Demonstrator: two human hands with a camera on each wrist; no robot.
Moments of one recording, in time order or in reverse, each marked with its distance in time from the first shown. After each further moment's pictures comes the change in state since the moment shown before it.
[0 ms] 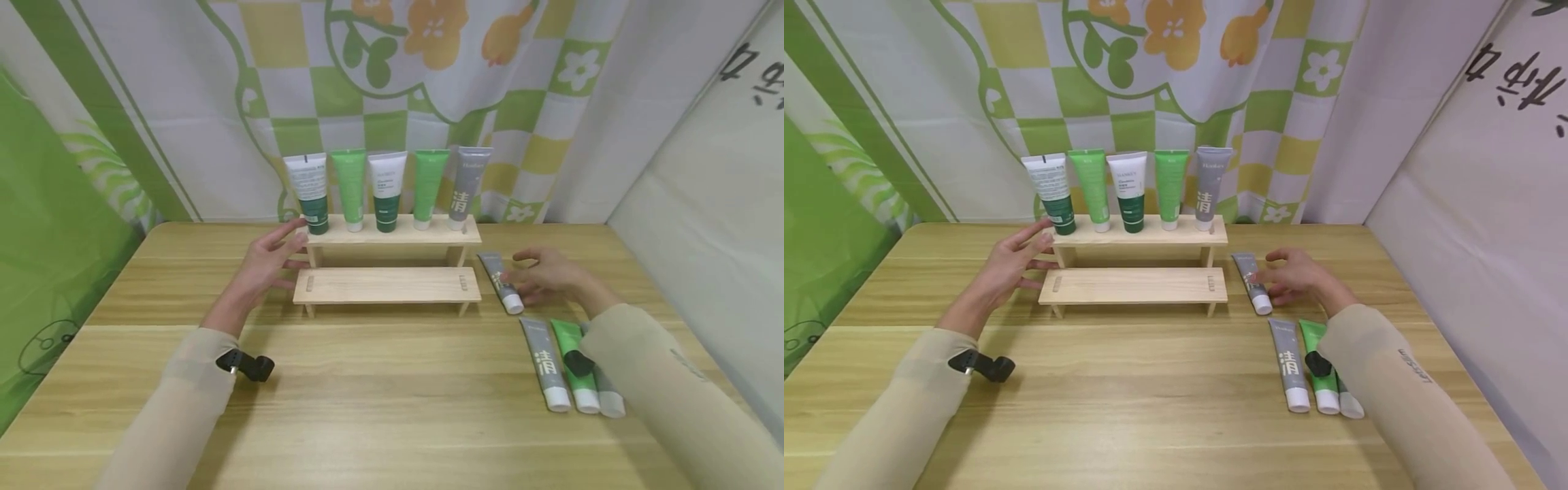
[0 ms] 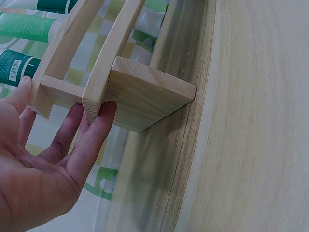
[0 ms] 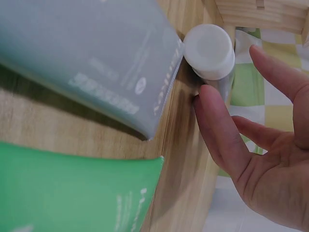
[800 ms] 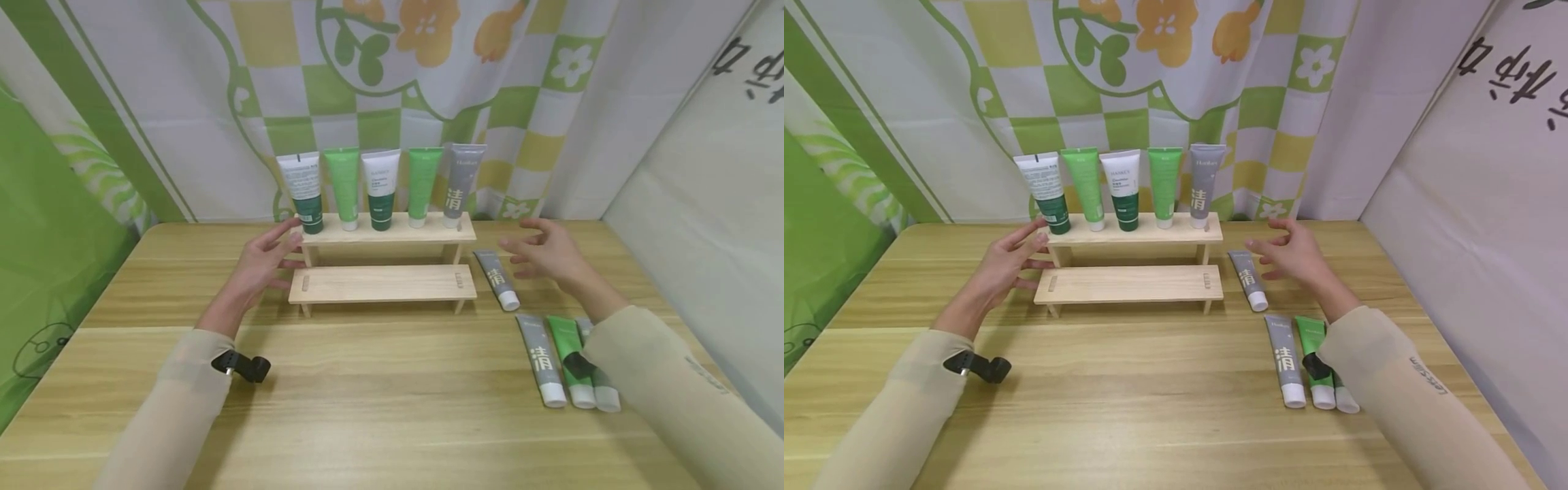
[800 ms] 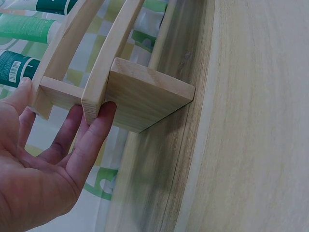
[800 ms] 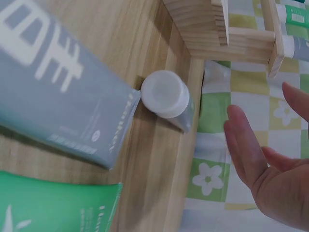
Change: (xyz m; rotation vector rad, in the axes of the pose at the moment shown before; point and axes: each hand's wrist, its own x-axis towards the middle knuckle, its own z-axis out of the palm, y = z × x) left_hand 0.000 0.001 0.001 0.015 0.012 -0.023; right_hand -0.022 -0.027 0.008 0.150 0.274 -0.202
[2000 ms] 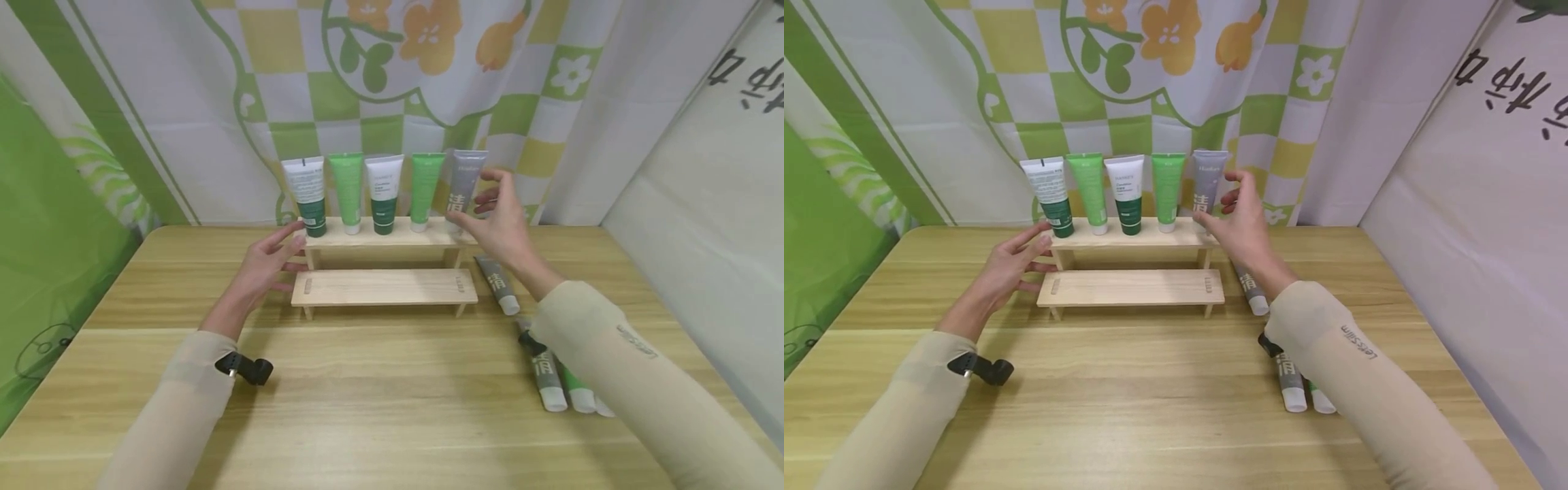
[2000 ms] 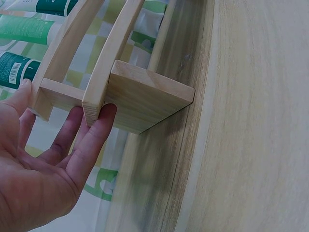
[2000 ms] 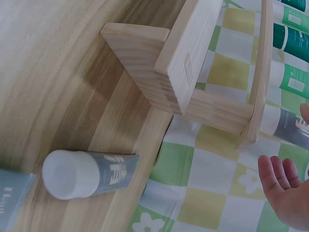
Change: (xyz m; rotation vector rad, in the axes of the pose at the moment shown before) left_hand 0.000 0.000 0.000 0.012 -0.008 0.023; right_hand 0.026 -0.064 0.066 -0.164 0.329 -0.344
